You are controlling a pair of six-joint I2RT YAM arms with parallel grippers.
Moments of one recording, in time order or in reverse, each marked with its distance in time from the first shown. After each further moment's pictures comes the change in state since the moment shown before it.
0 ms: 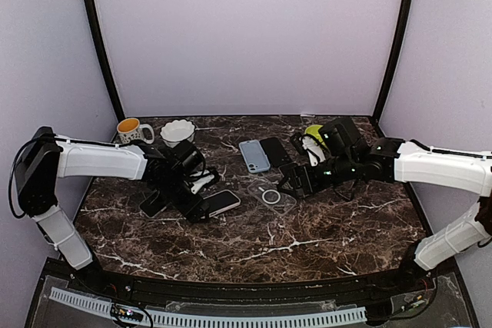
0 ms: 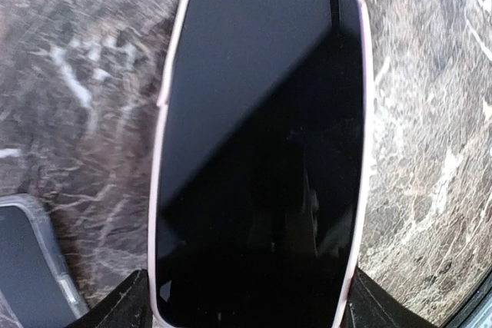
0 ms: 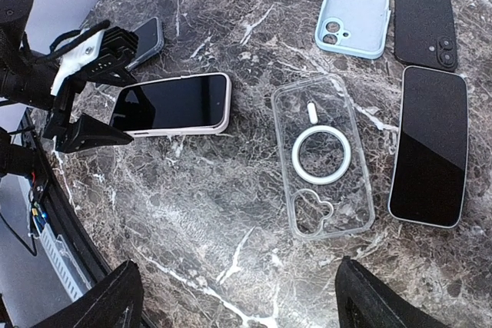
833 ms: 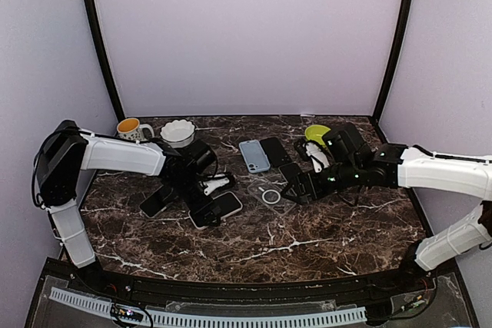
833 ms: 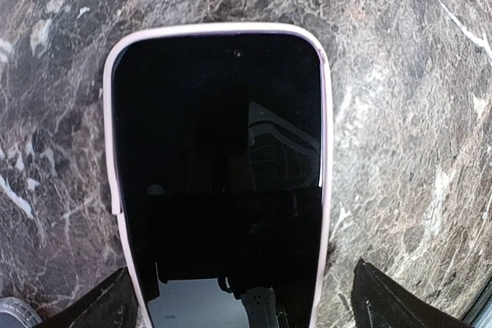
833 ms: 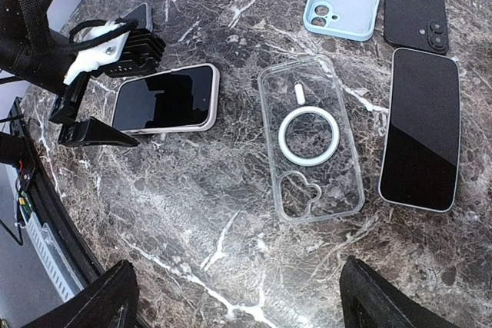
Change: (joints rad) left arm -0.005 0.171 0.116 0.005 0.097 0.182; right arm 0.000 -0.039 -0.063 0.002 0.018 -0.026
